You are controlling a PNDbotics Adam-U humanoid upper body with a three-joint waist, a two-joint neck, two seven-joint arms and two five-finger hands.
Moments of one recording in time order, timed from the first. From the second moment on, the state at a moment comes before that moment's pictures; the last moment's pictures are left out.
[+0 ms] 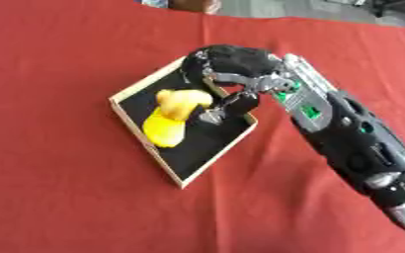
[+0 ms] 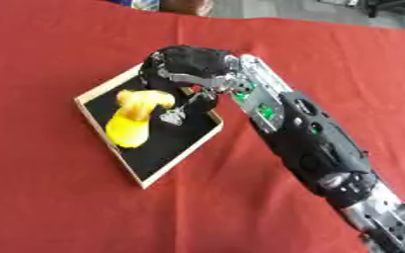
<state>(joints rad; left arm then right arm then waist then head) -0.26 0.25 0.23 -1.98 0.07 -0.40 0.20 -0.85 -0.48 0.34 -1.39 0.64 -0.65 0.32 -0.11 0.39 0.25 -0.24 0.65</state>
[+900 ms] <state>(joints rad) -0.26 0.25 0.23 -1.98 0.07 -0.39 0.20 -0.83 -0.47 0.33 -1.37 0.84 -0.67 0.23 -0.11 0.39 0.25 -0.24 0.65</state>
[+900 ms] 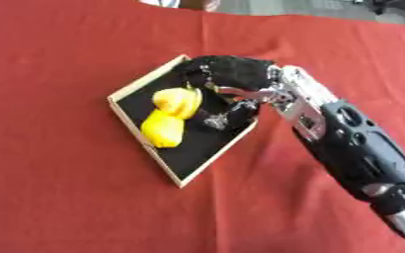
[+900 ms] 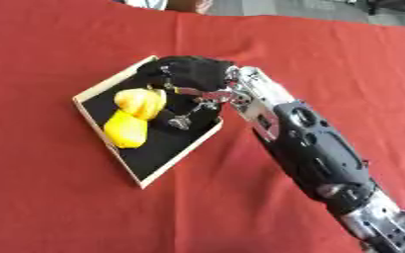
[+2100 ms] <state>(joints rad) -0.26 0.25 0.23 -1.98 0.07 -0.39 0.19 -0.85 -0.52 0.22 -1.57 0.61 -0.63 0.23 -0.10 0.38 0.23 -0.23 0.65</state>
